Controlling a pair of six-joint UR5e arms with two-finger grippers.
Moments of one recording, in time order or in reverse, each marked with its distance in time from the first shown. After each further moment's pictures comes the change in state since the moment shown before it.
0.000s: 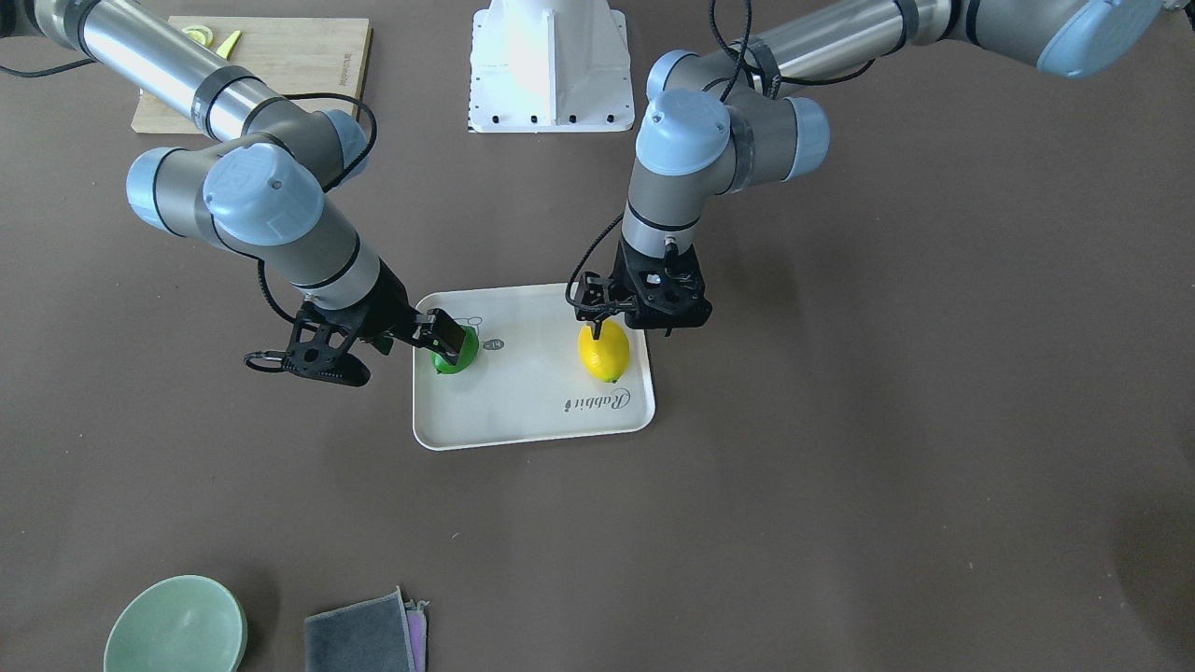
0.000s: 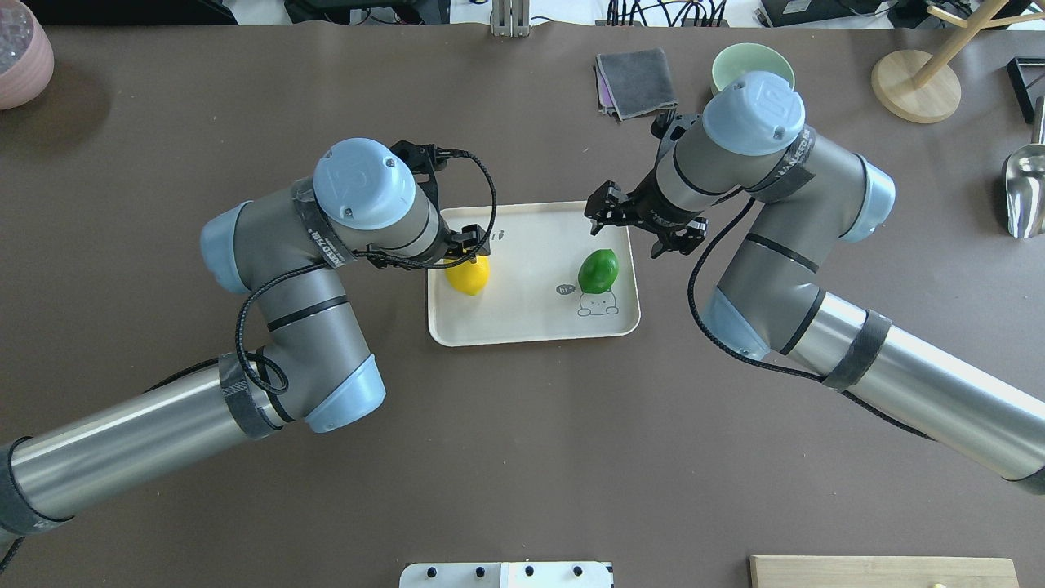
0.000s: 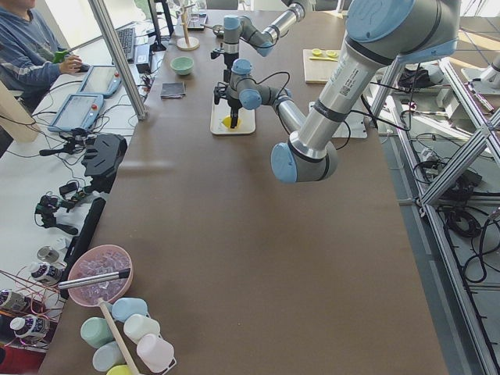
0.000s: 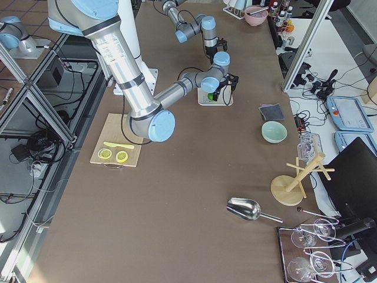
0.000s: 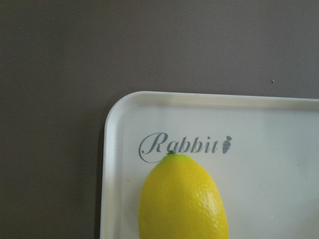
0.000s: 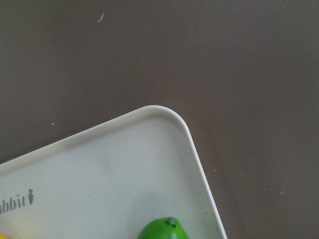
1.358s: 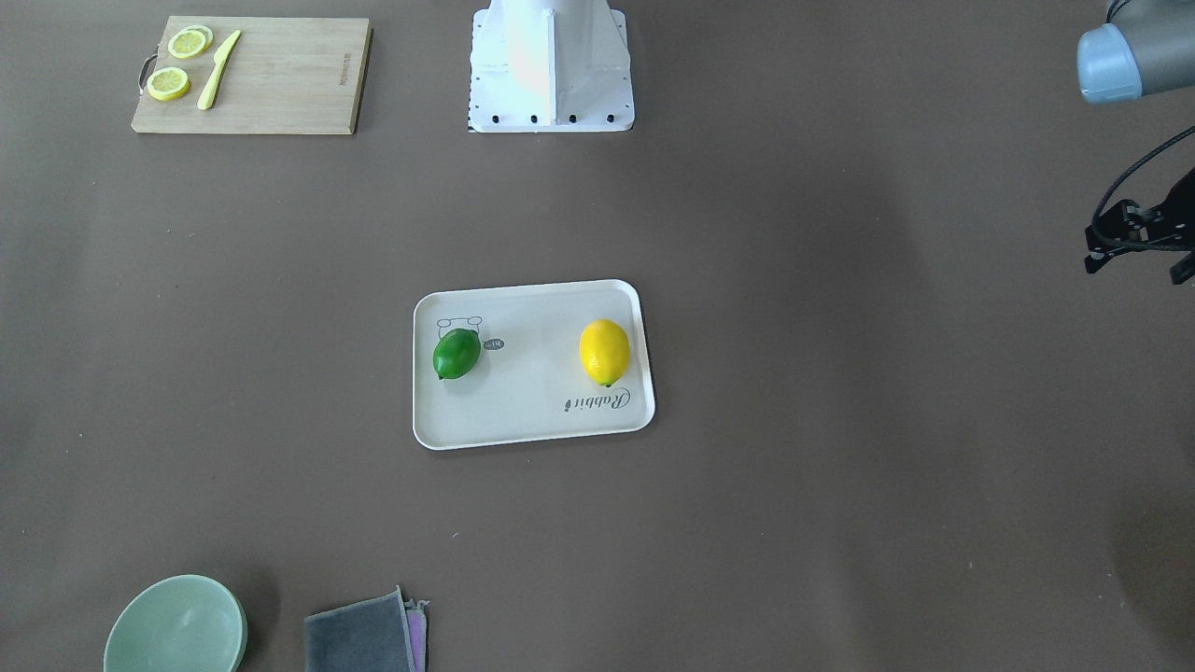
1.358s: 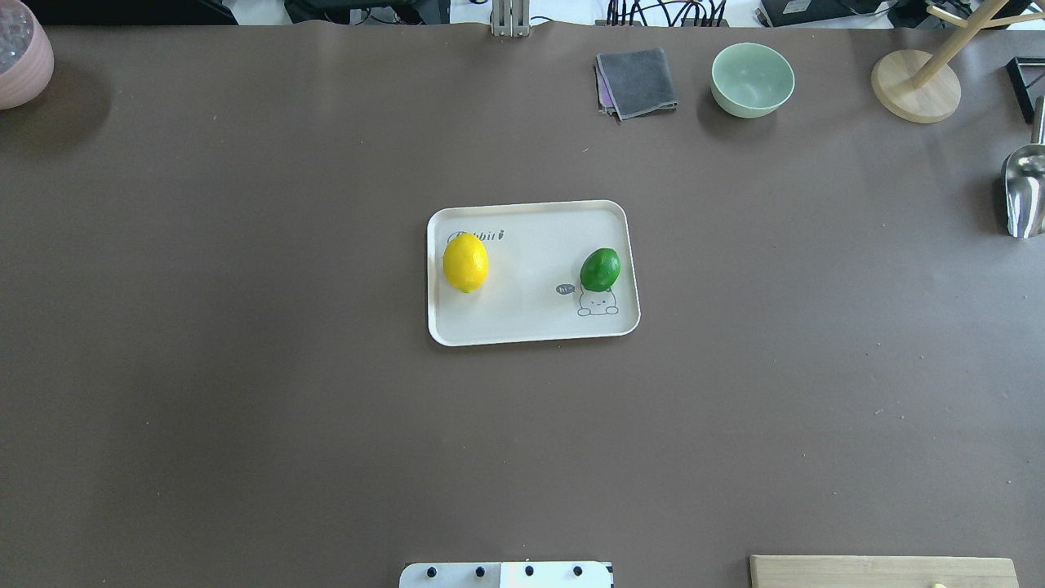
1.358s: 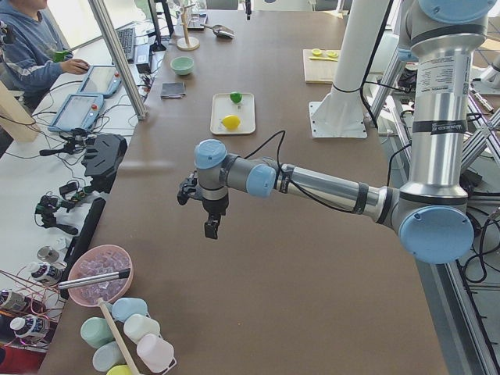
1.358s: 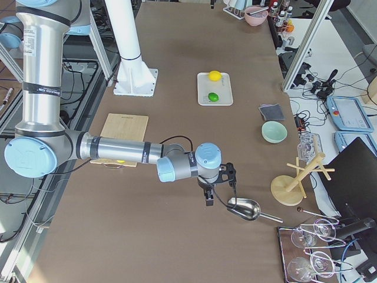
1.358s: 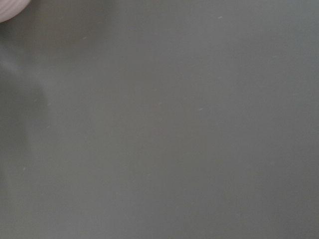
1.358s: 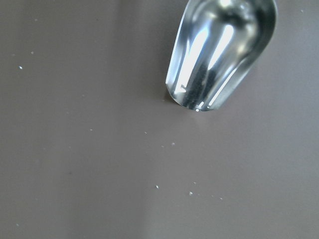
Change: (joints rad) left arm -0.765 0.715 -0.216 0.165 -0.414 1.092; right arm 0.710 -0.656 0.039 -0.106 0.185 -1.369
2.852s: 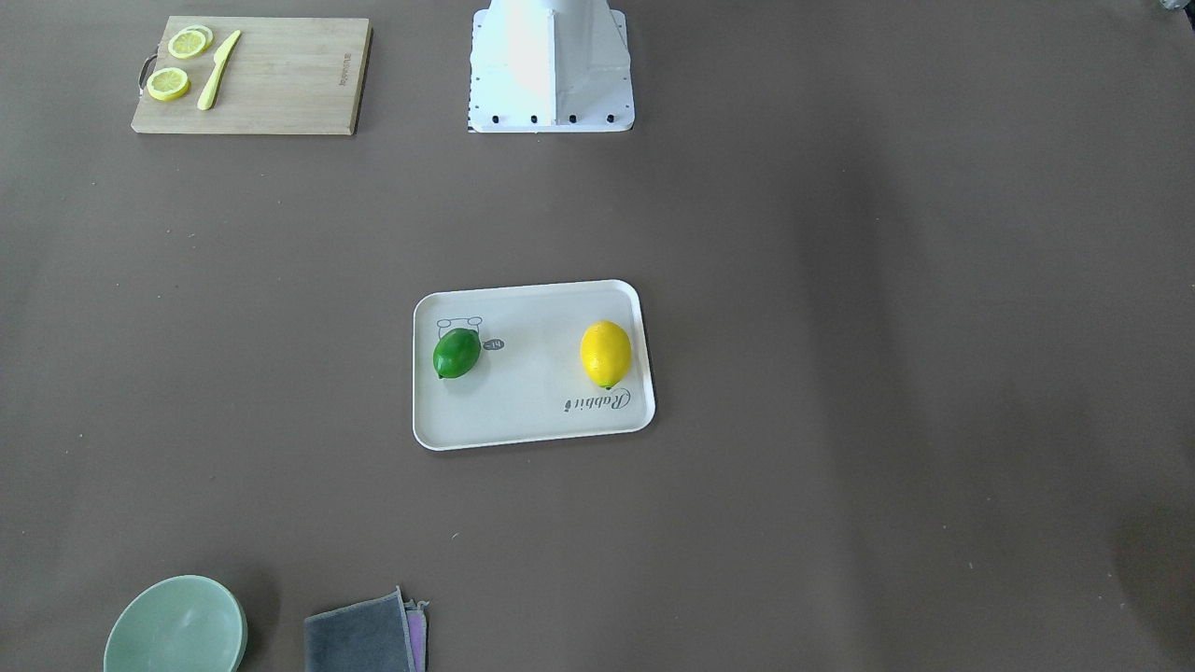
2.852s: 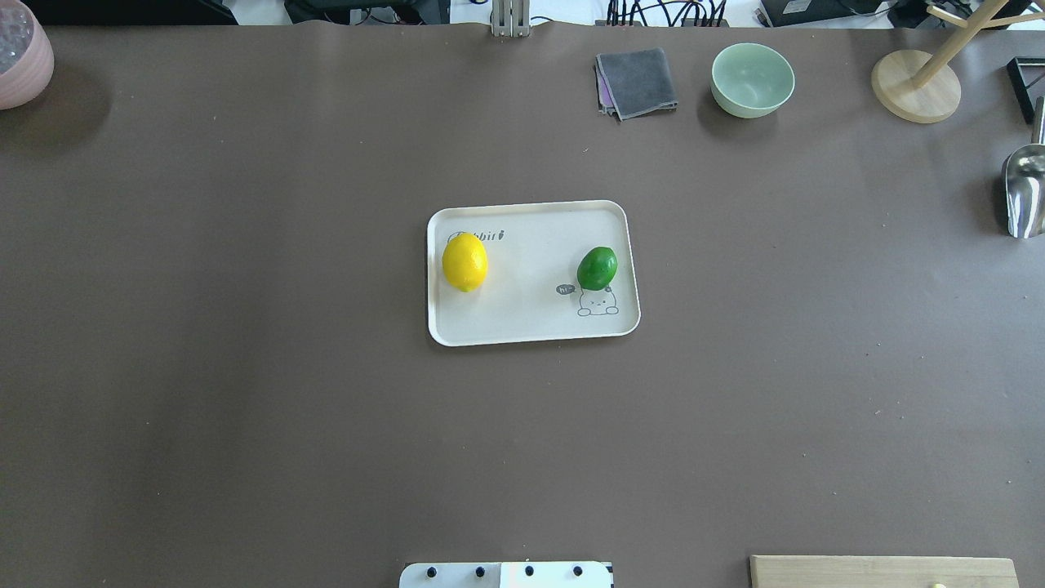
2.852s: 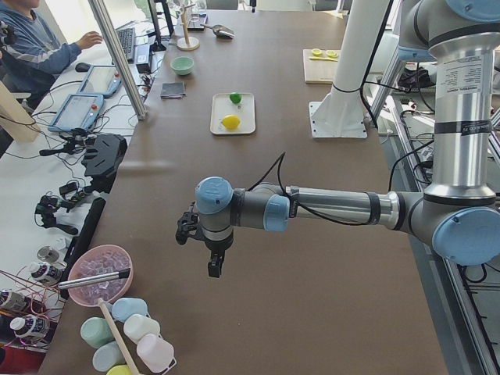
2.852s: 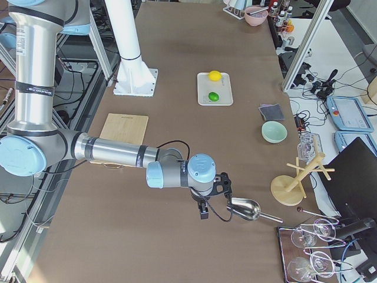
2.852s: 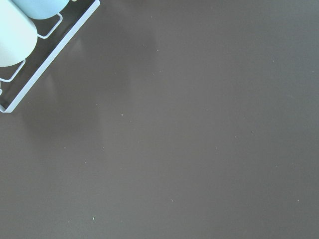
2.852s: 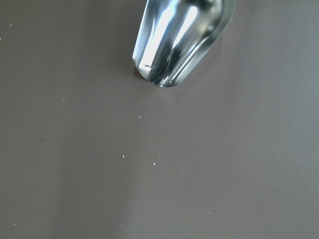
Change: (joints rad) left arm -0.178 0.039 0.084 -0.015 -0.074 0.182; right arm 0.072 -0.021 0.006 -0.065 0.020 -0.145
